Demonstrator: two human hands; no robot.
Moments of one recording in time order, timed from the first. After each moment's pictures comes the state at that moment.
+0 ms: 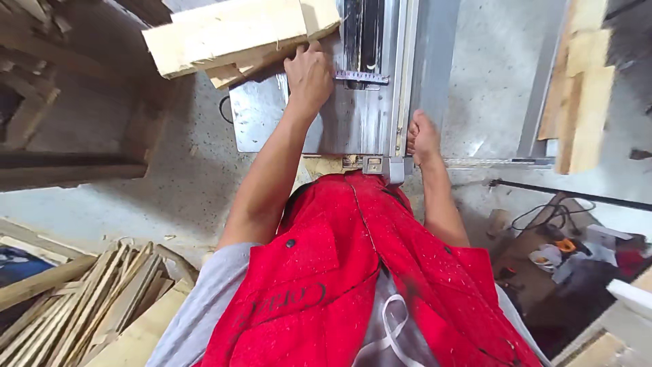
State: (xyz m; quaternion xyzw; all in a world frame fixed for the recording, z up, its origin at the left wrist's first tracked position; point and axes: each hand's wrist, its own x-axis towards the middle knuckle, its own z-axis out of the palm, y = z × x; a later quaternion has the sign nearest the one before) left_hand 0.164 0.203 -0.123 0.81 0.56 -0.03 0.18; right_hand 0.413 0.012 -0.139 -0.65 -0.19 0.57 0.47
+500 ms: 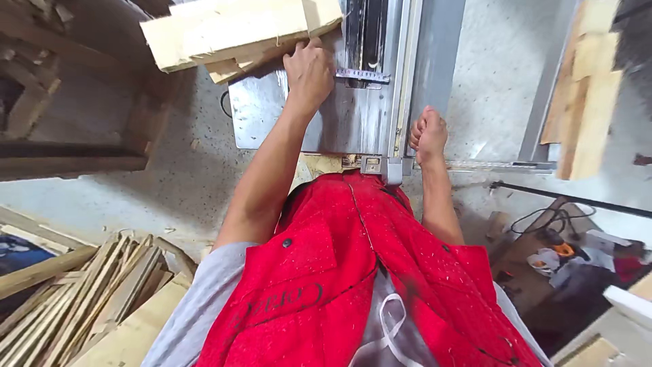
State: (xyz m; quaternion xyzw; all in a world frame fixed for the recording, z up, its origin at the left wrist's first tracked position) left_hand 0.165 0.203 -0.122 0.80 0.57 -0.03 0.17; right_hand 0.411 0.017 -0.132 -0.63 -0.25 0.52 0.52
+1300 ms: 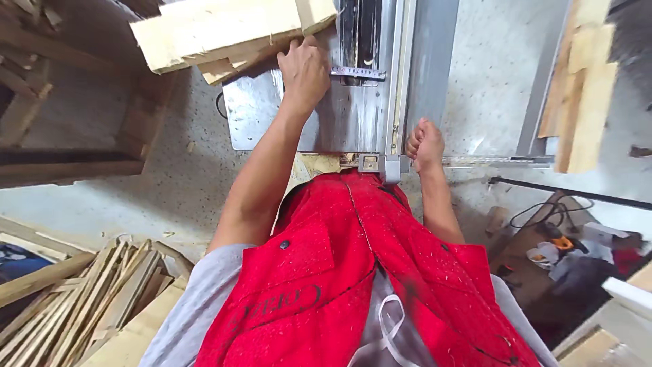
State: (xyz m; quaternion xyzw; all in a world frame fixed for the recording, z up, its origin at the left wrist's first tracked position) left_hand 0.167 0.203 -0.125 0.80 0.58 -0.03 0.16; right_hand 0.411 -0.010 -0.136 -0.62 -0.20 0.56 0.51
